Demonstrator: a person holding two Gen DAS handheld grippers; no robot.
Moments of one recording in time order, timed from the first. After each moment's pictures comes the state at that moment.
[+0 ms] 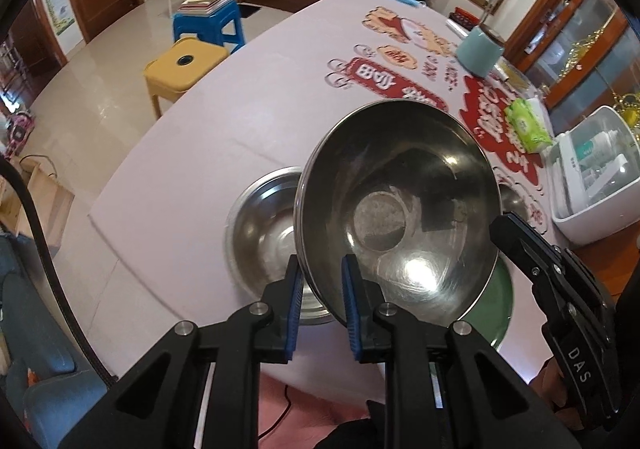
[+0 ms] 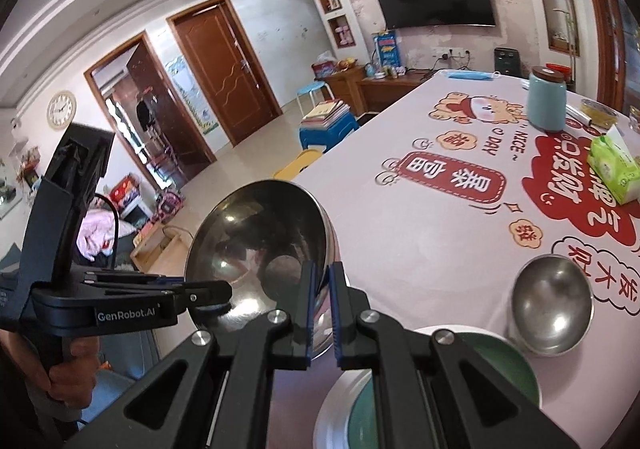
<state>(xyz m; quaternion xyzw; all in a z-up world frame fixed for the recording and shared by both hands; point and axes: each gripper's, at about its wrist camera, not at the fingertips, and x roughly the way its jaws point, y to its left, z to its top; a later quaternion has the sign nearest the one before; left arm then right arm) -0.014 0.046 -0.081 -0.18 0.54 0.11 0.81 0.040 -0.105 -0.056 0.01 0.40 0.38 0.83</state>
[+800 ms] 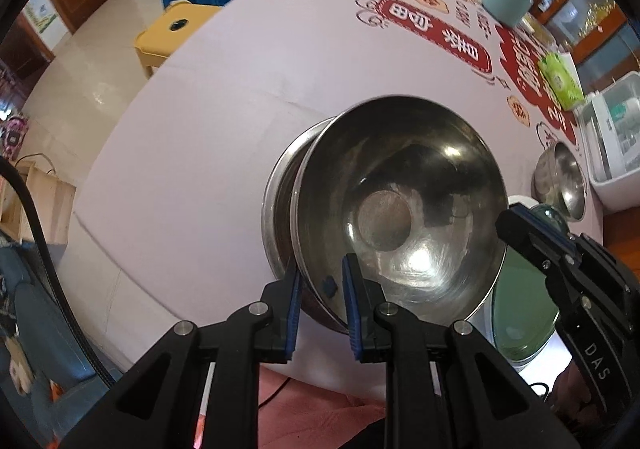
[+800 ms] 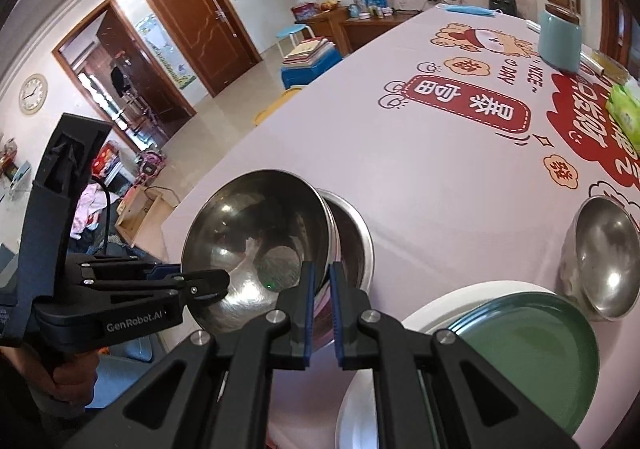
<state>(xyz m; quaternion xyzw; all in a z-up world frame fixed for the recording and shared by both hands) 0.009 0.085 -0.163 -0.15 0.62 0.08 0.77 0.052 -0.055 -0.117 0.00 0.50 0.33 0.80</state>
